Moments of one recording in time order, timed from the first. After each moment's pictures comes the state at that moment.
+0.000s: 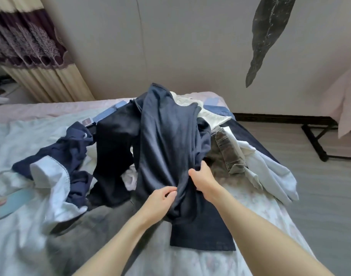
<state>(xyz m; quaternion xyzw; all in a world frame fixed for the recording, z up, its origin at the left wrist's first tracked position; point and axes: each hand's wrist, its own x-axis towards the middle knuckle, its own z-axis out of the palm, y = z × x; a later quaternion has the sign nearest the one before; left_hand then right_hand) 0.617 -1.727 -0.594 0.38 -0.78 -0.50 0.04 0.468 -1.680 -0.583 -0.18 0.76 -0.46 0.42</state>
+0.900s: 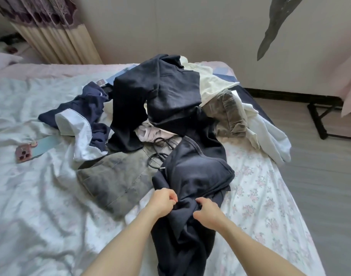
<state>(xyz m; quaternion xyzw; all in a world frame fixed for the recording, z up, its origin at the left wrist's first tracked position) 0.706 -1.628 -0.636 0.46 -0.79 -0.37 -0.14 0.584 -1.512 -0.644 -0.32 0.82 -0.13 0.44</state>
